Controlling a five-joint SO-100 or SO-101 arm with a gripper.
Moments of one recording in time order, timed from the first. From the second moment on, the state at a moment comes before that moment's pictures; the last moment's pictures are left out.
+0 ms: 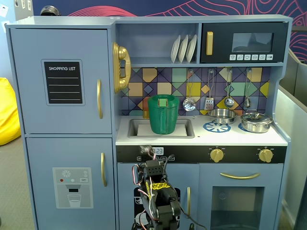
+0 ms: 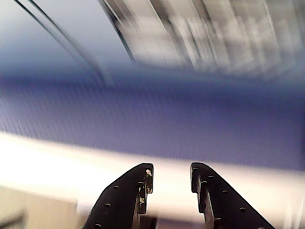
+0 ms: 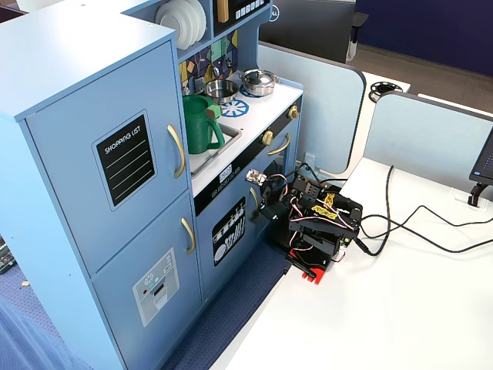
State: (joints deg) arm -15.1 182.2 165.4 63.6 -93.4
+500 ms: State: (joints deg) arm -28.9 163.7 138.1 36.0 -98.2
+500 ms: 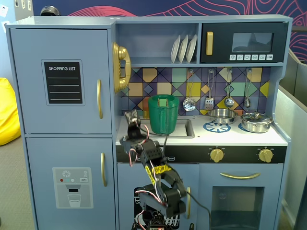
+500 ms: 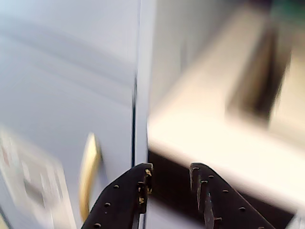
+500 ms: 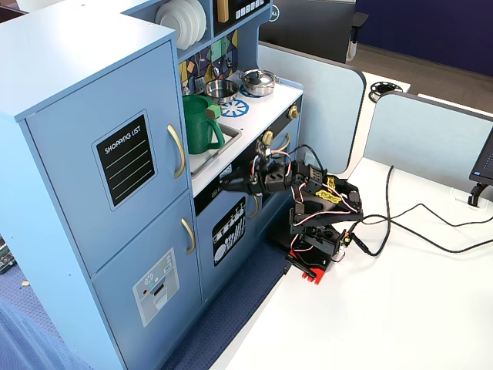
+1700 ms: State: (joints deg) arm -42.4 127.4 105.8 8.3 -94.2
